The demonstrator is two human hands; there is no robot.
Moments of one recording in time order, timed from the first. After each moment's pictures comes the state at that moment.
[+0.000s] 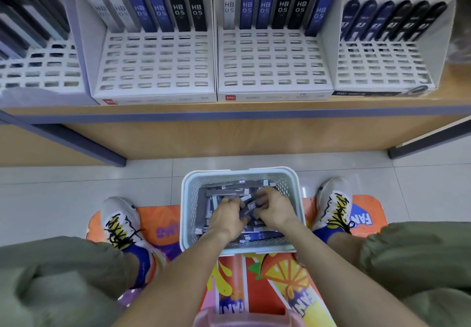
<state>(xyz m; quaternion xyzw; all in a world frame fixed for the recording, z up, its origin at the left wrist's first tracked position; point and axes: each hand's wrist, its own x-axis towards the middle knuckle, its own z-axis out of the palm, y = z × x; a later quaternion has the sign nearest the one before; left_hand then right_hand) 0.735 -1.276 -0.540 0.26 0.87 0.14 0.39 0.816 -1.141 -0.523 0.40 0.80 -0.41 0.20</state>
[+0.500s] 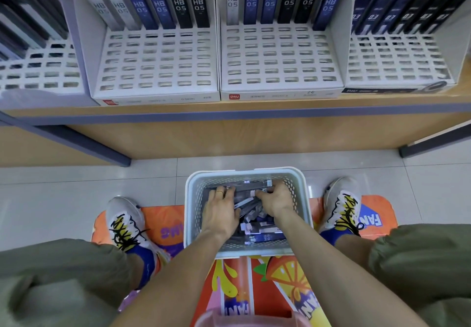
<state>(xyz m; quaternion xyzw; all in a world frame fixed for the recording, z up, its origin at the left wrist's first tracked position) 0.718 -1.291 -0.552 0.31 0.91 0.09 0.26 0.784 -1.145 -0.536 0.57 0.63 -0.52 0.09</state>
